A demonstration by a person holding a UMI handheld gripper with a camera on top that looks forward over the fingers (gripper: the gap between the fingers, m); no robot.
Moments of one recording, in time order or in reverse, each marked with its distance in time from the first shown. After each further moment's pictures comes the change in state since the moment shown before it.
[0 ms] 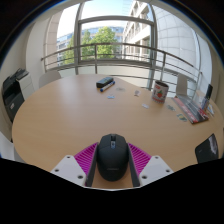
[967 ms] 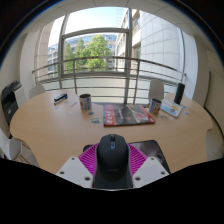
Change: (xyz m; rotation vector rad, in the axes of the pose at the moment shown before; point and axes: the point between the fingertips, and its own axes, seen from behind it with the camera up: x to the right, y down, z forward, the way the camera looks) arm 0.368 0.004 -0.157 0.106 0.065 0.024
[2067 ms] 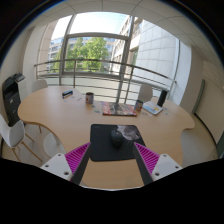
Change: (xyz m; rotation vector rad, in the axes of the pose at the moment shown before) arm -0.009 0.043 -0.233 0.000 0.102 -0.077
